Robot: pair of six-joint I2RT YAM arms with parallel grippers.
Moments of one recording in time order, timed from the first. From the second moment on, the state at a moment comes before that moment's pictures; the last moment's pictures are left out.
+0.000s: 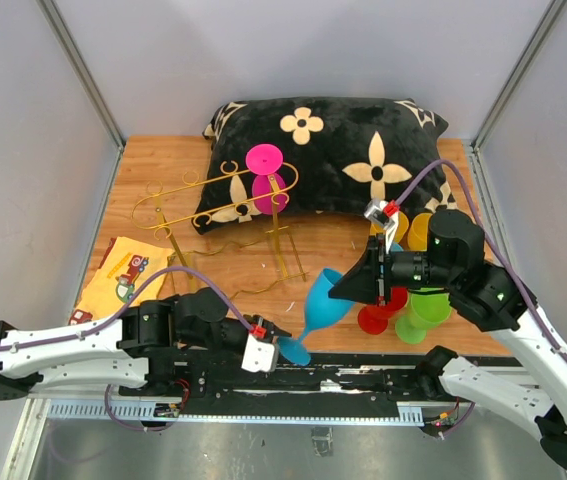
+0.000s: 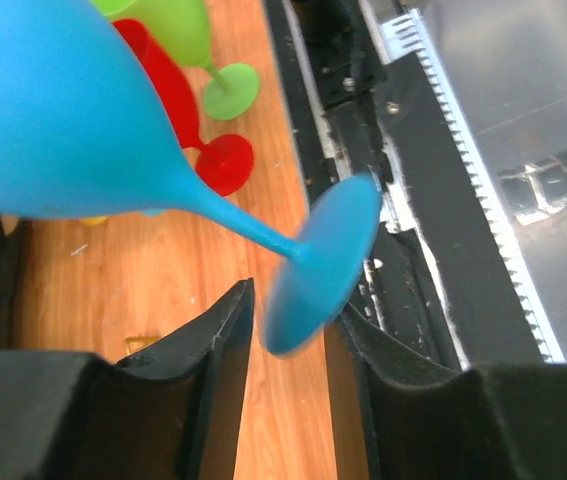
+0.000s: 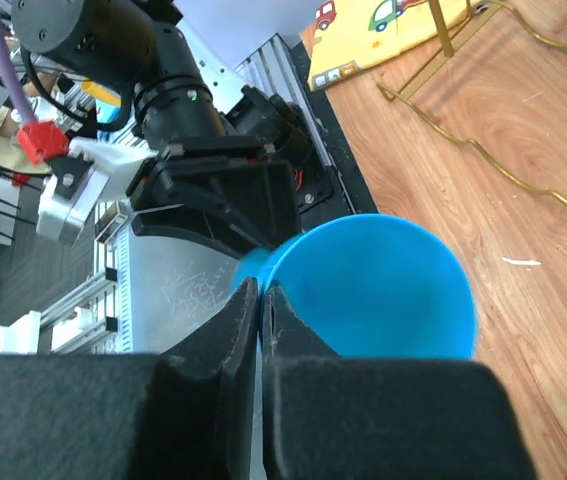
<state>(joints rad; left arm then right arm) -1.36 0.74 0.70 -0.36 0.24 0.53 0.73 0.80 1.10 -0.61 -0.71 0.40</state>
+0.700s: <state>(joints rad) -1.35 0.66 0.67 -0.15 0.05 0.29 0.74 1.03 1.20 -0.79 -0.07 0.23</state>
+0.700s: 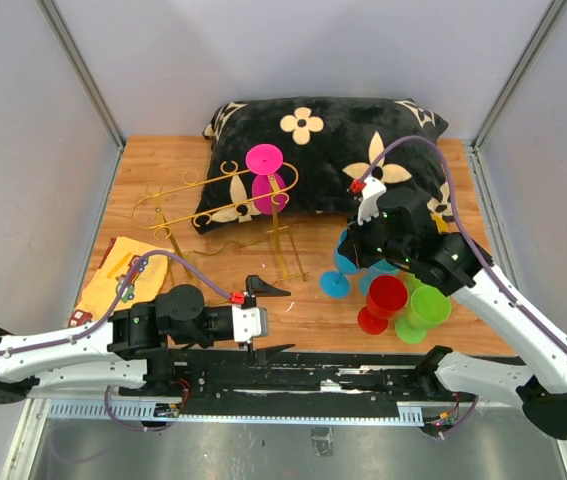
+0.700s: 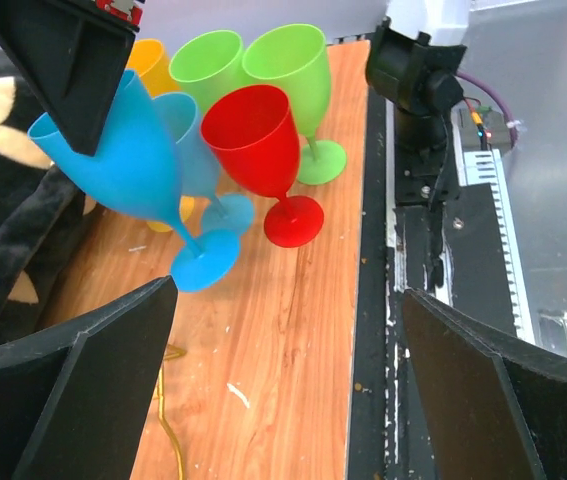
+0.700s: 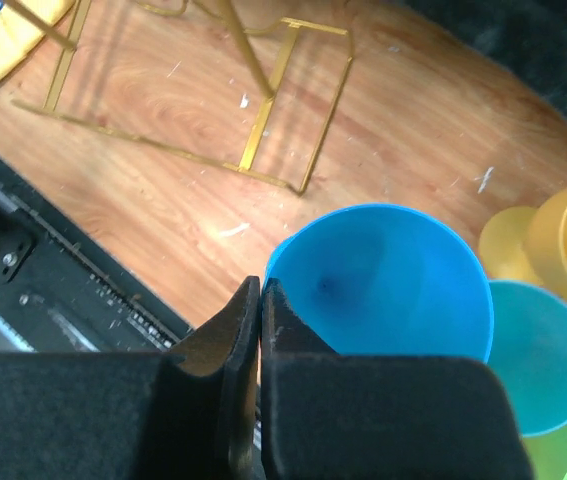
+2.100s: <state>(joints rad) -1.35 0.86 1.20 -0.38 -0.36 -0.27 0.74 1.43 1.16 -0.41 0.24 0.16</state>
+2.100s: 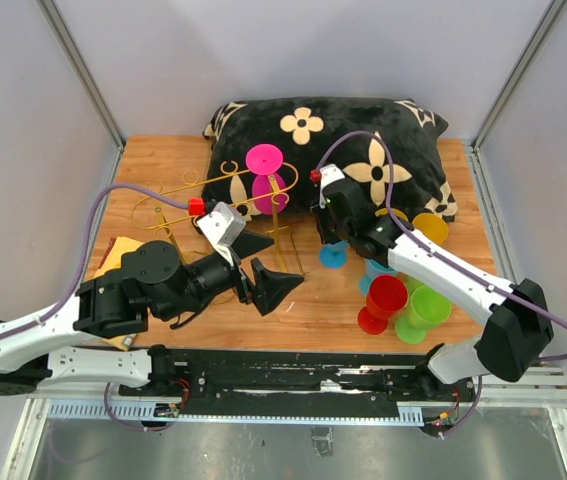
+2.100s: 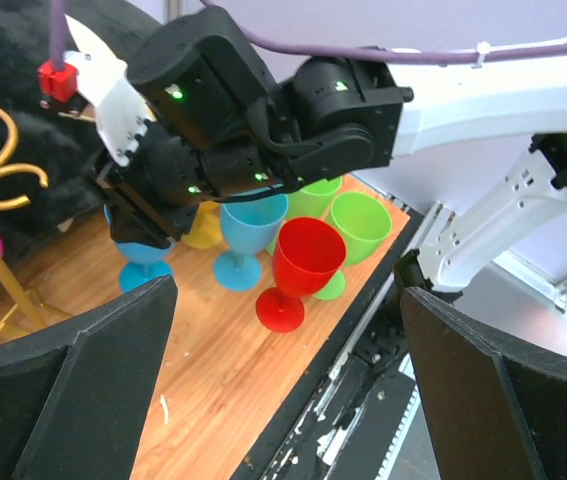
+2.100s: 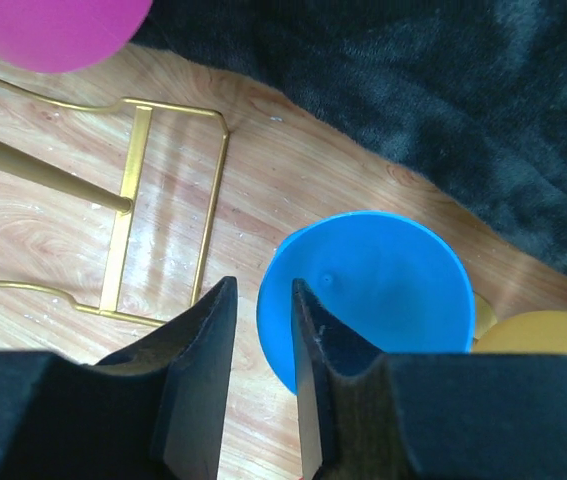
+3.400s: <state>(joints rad) -0.48 1.21 1.62 -0.56 0.15 -0.26 0.74 0.66 0.96 -0.41 -0.11 0.34</state>
